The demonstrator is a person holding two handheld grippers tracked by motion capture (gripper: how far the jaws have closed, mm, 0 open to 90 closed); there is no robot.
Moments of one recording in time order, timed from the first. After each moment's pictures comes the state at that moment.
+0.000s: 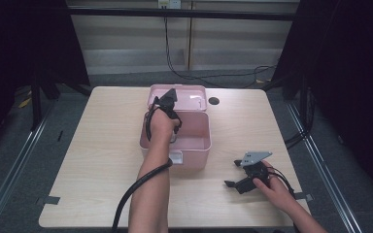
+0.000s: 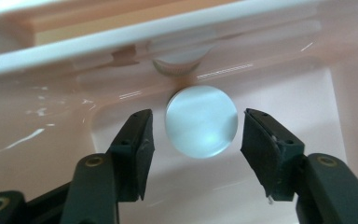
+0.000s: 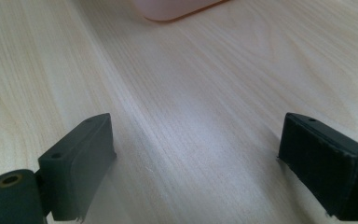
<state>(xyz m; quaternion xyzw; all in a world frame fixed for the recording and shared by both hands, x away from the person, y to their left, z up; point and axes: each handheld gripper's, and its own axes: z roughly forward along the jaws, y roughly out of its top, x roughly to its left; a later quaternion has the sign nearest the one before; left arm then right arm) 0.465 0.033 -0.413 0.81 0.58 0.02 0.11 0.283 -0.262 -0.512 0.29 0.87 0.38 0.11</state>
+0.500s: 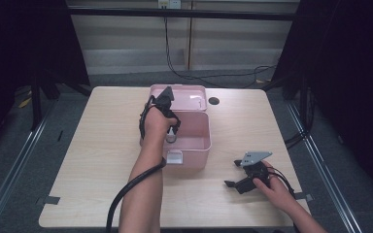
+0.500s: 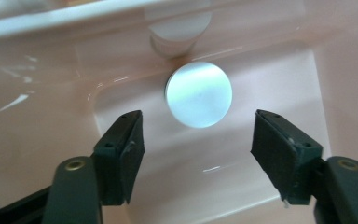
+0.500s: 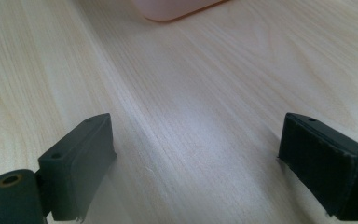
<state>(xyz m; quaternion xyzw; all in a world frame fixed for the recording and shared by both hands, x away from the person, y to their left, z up) 0.459 0.046 -0.399 0.81 0.57 0.00 0.12 0.283 -0.262 -0.512 0.29 0.87 0.38 0.11</state>
